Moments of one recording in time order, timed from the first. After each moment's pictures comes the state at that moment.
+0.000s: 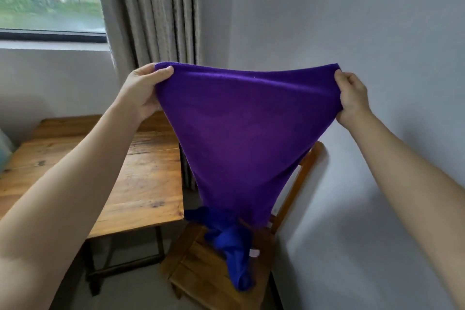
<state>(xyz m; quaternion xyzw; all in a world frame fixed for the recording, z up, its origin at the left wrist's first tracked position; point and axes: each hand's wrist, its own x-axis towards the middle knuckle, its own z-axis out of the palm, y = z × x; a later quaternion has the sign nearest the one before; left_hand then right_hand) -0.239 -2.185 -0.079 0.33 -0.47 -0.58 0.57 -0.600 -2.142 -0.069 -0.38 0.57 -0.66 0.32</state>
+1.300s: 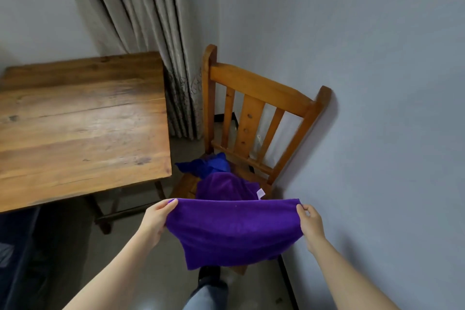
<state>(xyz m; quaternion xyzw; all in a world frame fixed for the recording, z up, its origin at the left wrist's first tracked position) -0.271 -2.044 -0.407 0.68 -0.27 -0.61 0.30 -0.610 -1.986 -0.428 -0.21 0.83 -0.34 0.40</state>
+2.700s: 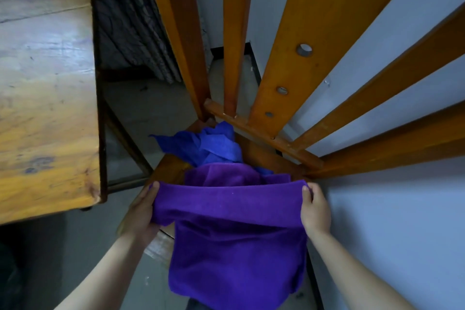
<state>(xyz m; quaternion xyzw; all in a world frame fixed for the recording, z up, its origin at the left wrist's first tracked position) -0.303 -2.181 -0.647 0.69 -0.09 -0.60 0.39 -0.612 -2.135 -0.676 -0.32 0.86 -0.19 0.35</state>
